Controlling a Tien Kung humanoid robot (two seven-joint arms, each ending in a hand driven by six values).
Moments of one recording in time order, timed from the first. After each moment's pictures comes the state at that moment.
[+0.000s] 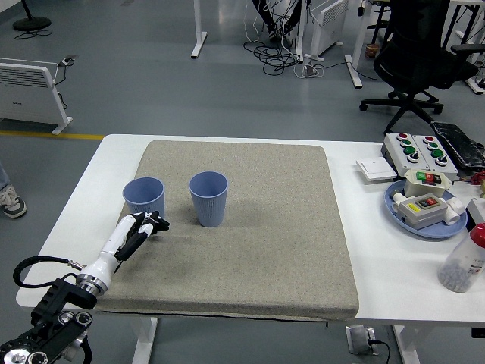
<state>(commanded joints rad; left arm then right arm) -0.44 0.24 -0.98 -0.86 1.21 0.15 -0.39 0.04 -0.13 0.05 0.23 -0.07 -0.16 -0.13</state>
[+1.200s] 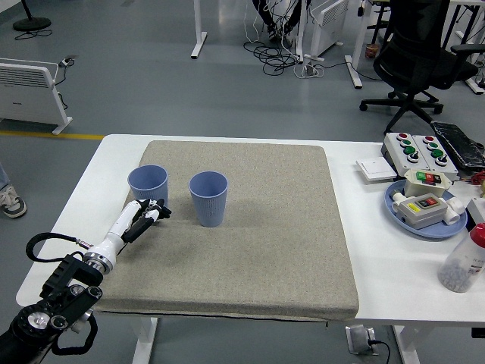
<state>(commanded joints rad) -0.66 0.19 -0.83 -0.54 1.13 0.13 -0.45 0.05 -0.13 0.03 0.23 -0.07 -0.15 -0.13</state>
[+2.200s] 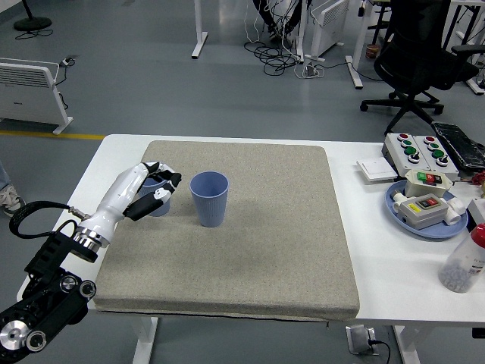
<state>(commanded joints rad) -0.54 0.32 -1.02 -1.21 1.73 0.27 -0.26 0.06 -0.14 0.05 0.23 -0.07 -0.16 -0.13</state>
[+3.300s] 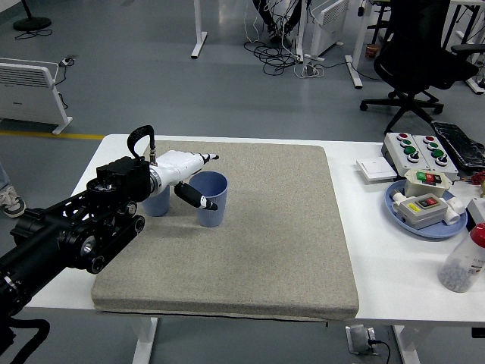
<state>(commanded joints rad) -1.05 0.17 -0.72 -0.63 2.02 -0.23 0.00 0.07 -0.16 0.01 0.23 -0.06 -0.18 -0.12</state>
